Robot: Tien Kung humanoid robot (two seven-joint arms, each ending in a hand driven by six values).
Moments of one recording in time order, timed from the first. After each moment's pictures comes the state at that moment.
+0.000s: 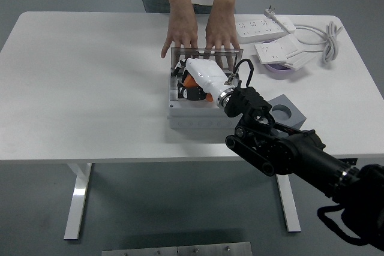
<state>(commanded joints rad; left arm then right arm) -0.21 0.37 -0.93 -0.45 1.42 0.00 0.59 0.77 0.00 0.62 0.86 -1.87 -0.28 -0.11</state>
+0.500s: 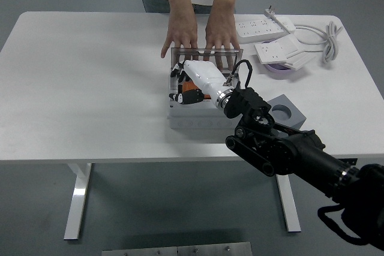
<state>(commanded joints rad) -0.21 0.37 -0.92 -0.45 1.41 0.00 0.59 0.77 0.00 0.60 0.85 -1.86 -0.27 -0.08</state>
